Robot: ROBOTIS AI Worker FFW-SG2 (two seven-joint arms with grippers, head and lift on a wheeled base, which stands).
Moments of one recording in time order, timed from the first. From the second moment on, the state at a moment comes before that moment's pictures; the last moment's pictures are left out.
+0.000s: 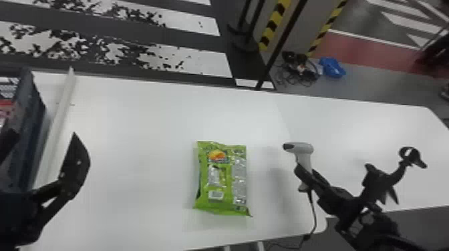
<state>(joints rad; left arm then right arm) 0.74 0.00 -0.10 -2.22 0.10 -0.12 -0.14 0.45 -0.24 -0.55 -1.73 -0.45 0.42 0.49</state>
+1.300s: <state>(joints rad) 0.72 0.00 -0.11 -2.22 0.10 -0.11 -0.14 0.39 -0.29 -0.43 -1.66 -0.32 0.43 0.41</state>
